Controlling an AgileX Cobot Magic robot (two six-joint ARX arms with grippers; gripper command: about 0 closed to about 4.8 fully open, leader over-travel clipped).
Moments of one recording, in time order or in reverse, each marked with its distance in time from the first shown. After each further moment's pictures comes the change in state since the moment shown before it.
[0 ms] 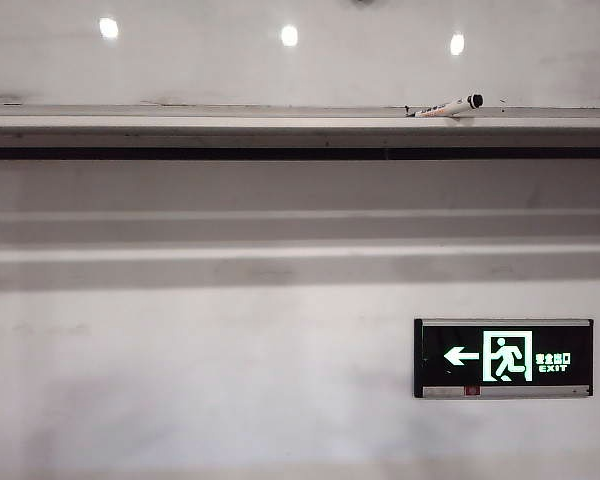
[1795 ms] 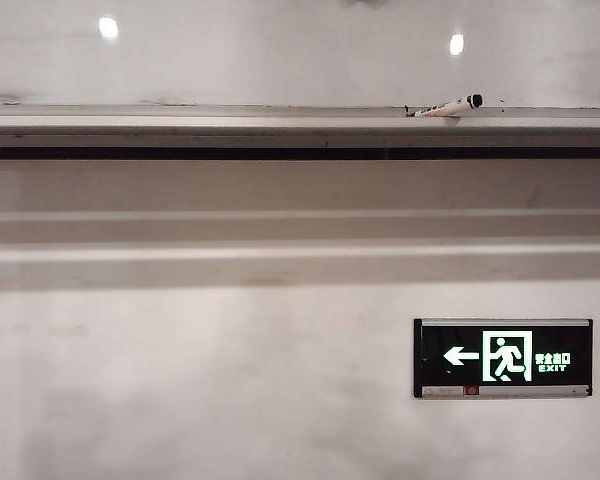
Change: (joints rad) left arm 0.126 0.000 -0.065 0.027 0.148 0.044; right arm -0.187 0.001 -0.186 0.095 0.039 0.000
